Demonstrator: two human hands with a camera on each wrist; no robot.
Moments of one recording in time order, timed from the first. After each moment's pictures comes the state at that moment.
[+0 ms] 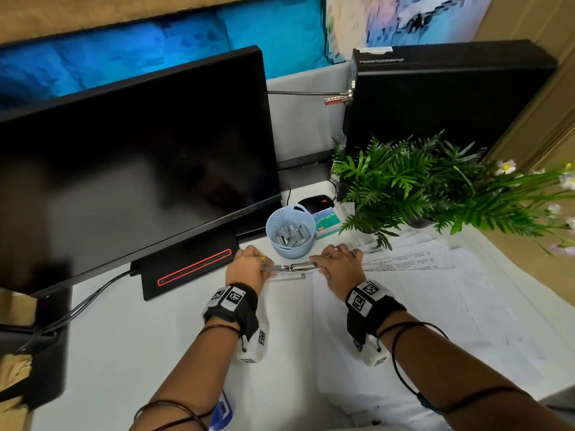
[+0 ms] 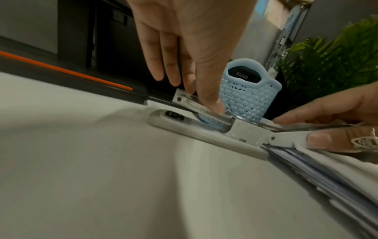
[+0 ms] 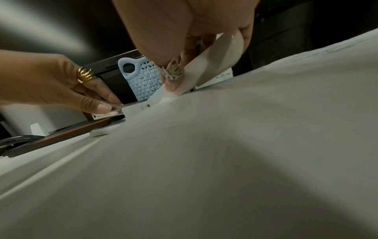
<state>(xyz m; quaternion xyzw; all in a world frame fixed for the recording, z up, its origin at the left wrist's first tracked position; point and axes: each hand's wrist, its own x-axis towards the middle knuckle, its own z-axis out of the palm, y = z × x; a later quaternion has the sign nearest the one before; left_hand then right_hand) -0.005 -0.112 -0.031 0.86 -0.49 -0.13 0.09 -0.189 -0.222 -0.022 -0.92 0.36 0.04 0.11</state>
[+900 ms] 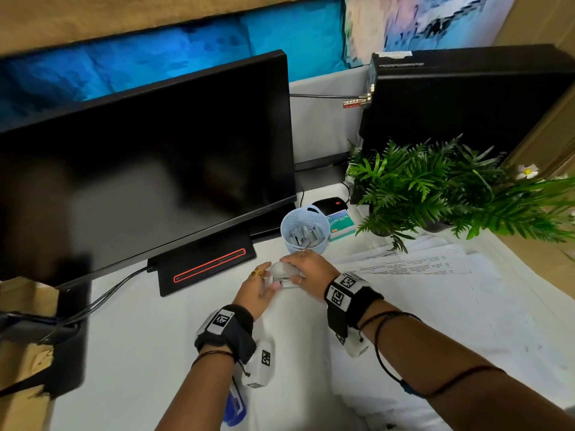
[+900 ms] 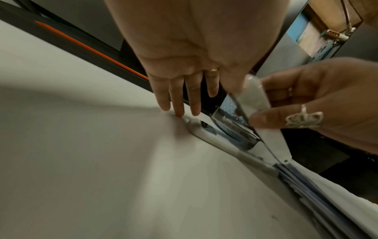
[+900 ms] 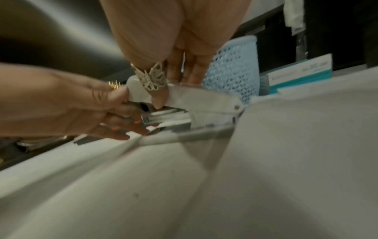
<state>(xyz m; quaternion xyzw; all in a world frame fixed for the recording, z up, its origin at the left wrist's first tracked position) -0.007 -0.067 -0.045 0.80 -0.41 -0.31 0.31 -0.129 -0.195 -0.010 -0.93 0.21 0.01 0.29</state>
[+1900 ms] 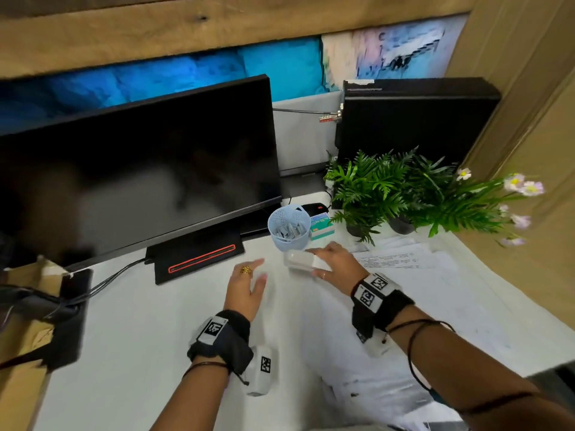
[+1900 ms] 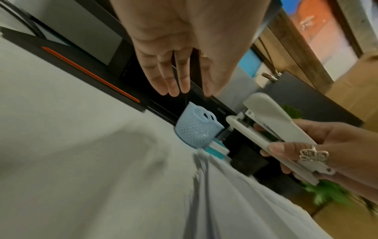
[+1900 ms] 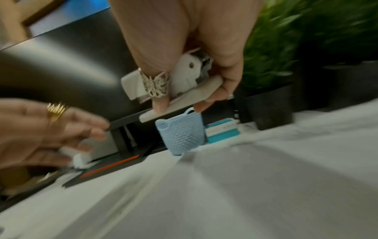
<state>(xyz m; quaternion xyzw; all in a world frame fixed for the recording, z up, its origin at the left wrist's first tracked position) -0.070 -0.037 -0.003 0.80 -0.39 -0.15 0.43 -0.228 -0.200 0.030 -0.91 0.30 0.00 0.28</state>
